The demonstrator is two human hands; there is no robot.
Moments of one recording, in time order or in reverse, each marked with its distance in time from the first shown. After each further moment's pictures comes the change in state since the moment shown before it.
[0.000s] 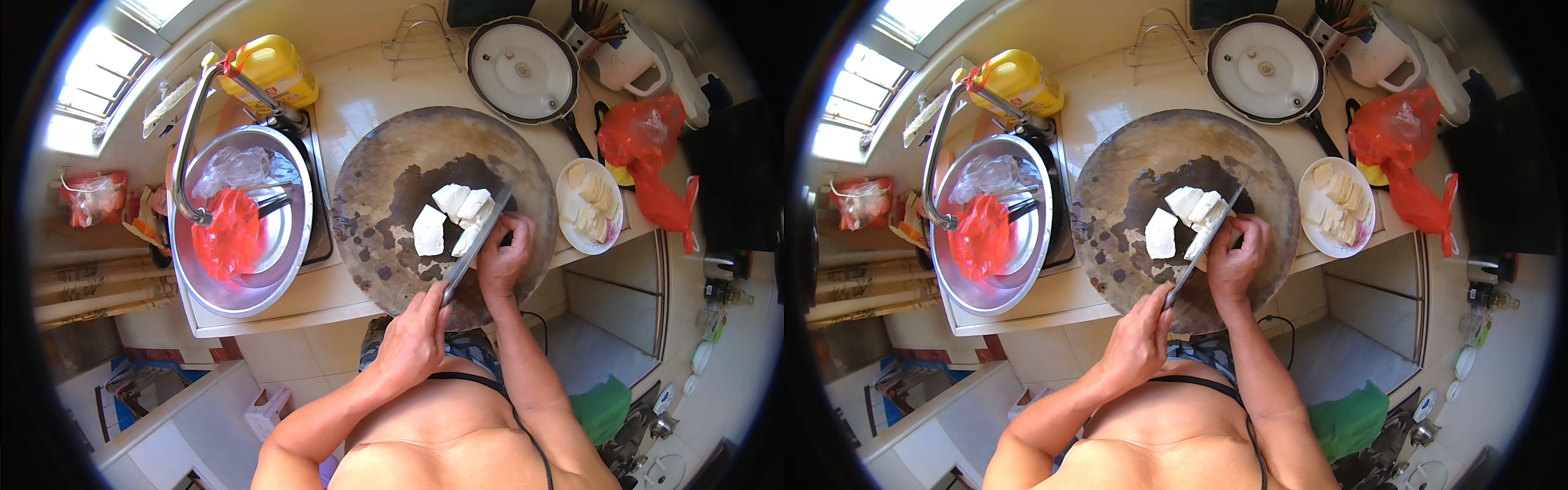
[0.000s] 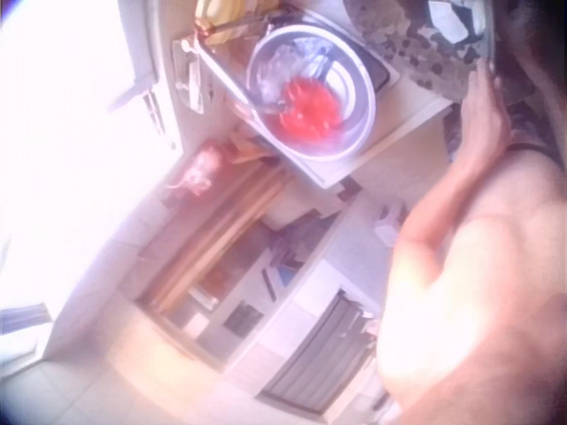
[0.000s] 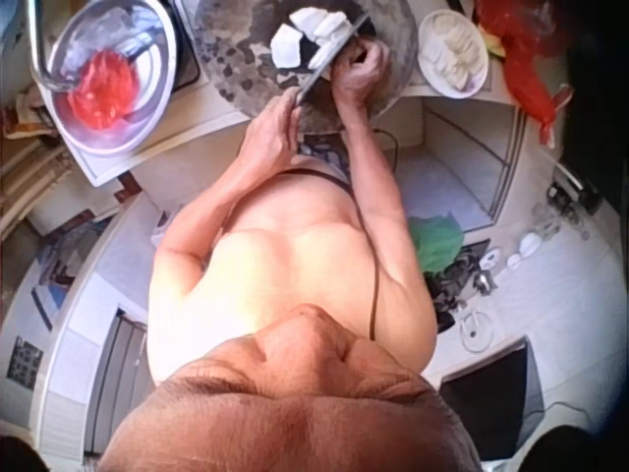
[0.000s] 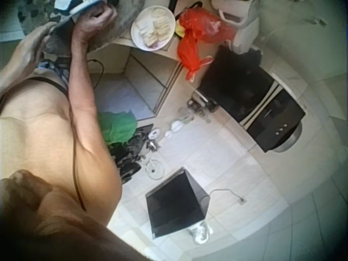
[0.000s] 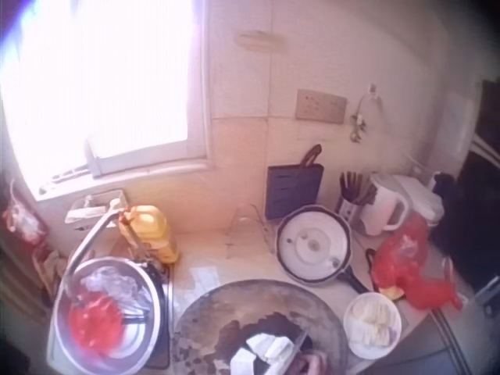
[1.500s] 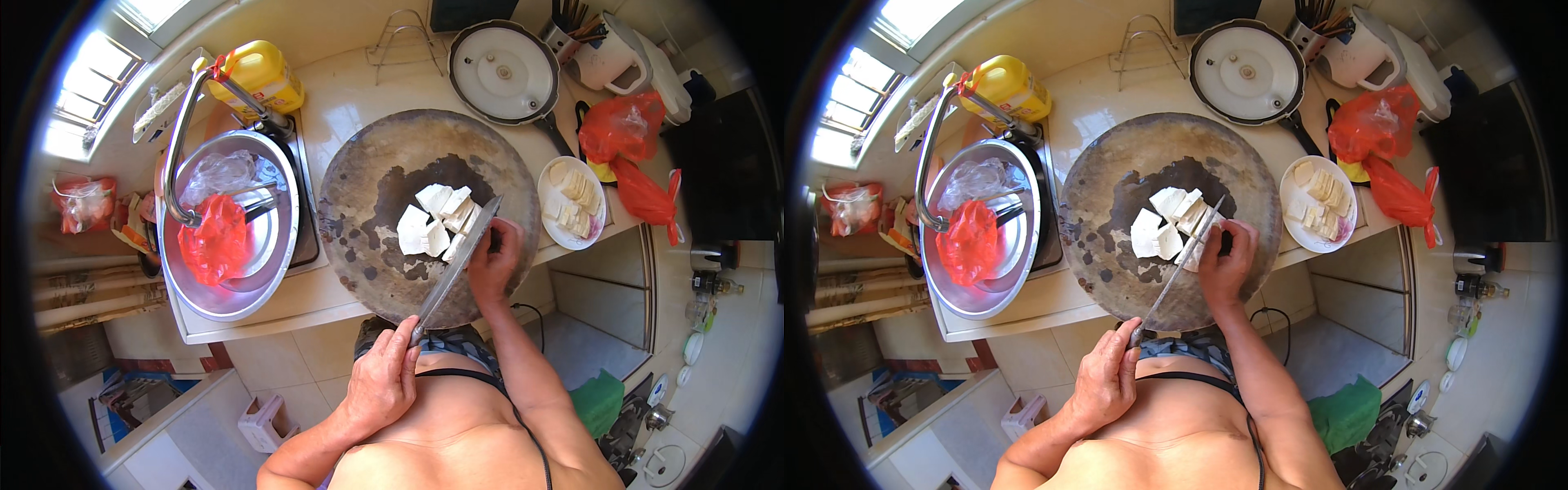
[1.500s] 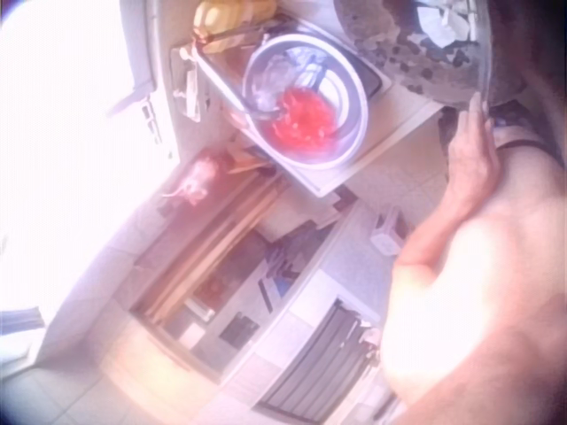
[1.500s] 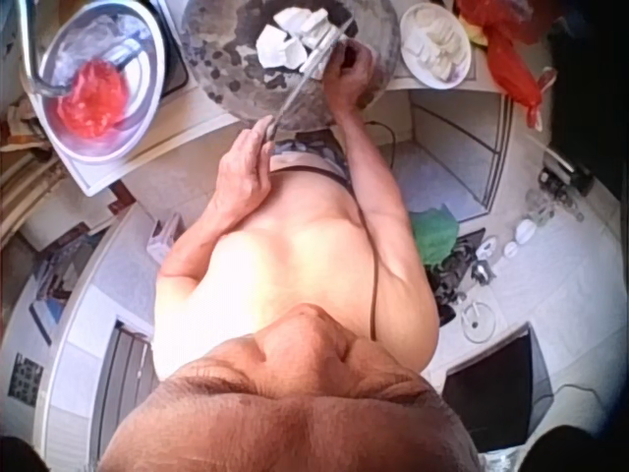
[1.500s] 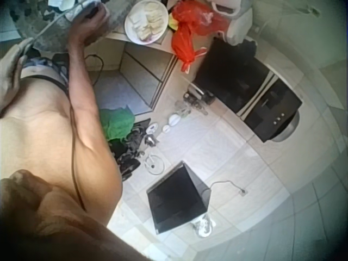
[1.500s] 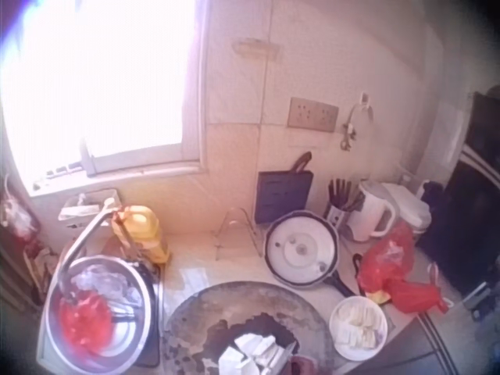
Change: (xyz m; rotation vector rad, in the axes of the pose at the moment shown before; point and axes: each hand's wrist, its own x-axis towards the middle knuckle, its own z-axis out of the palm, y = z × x) left_hand -0.051 0.017 -0.027 0.042 0.028 0.049; right_hand -0.007 0.005 -0.021 0.098 -0.090 0.032
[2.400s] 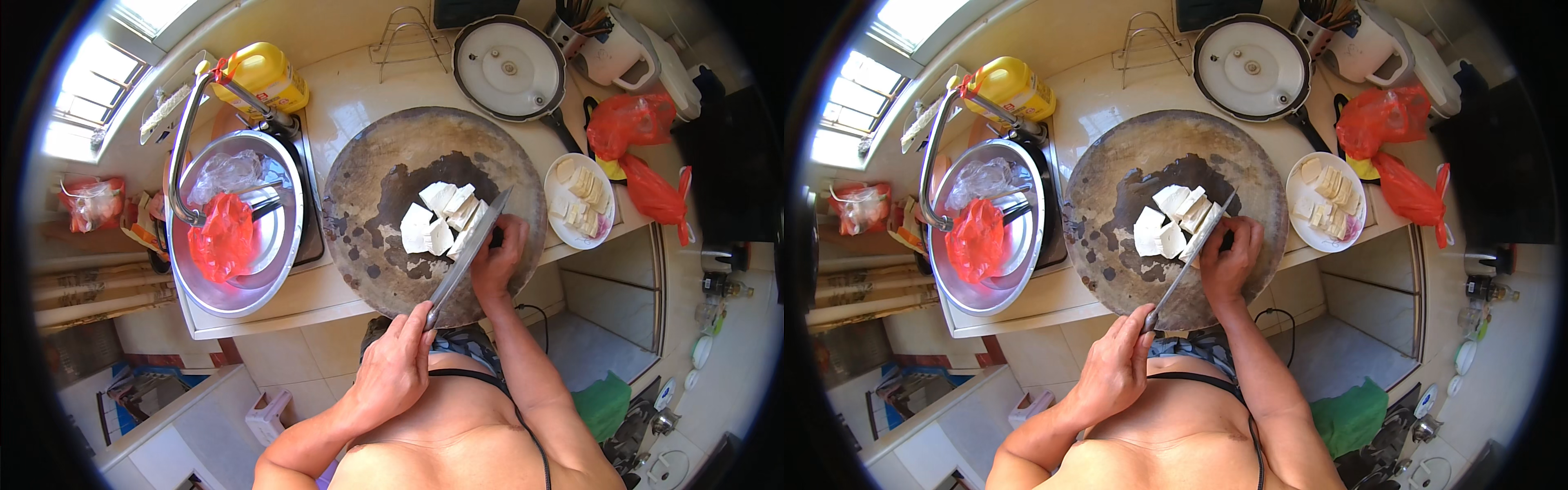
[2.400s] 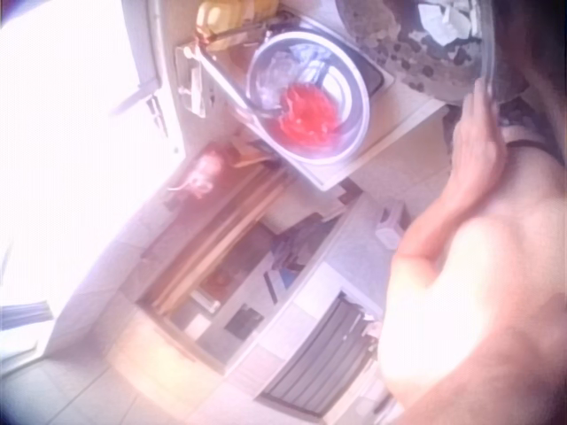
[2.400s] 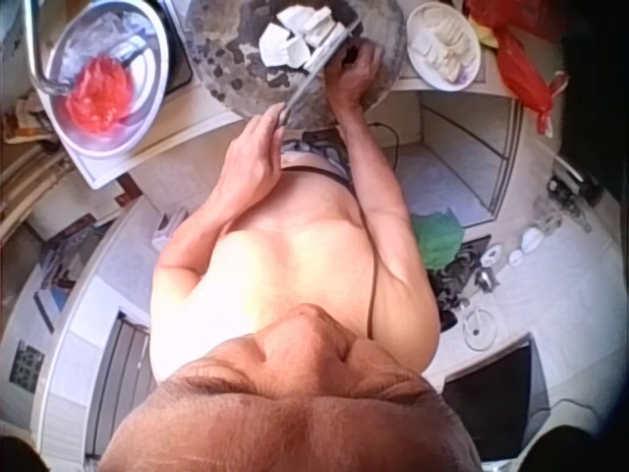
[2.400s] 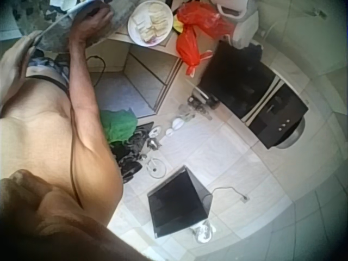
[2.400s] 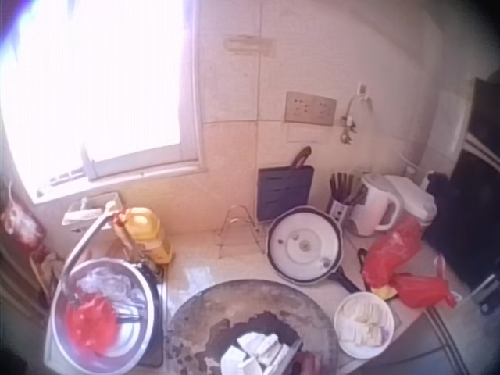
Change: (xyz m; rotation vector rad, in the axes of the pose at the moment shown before) left_hand 0.022 0.012 0.006 0.014 -0.091 -0.049; right_hand 0.006 -0.004 0.003 -0.081 0.005 -0.022
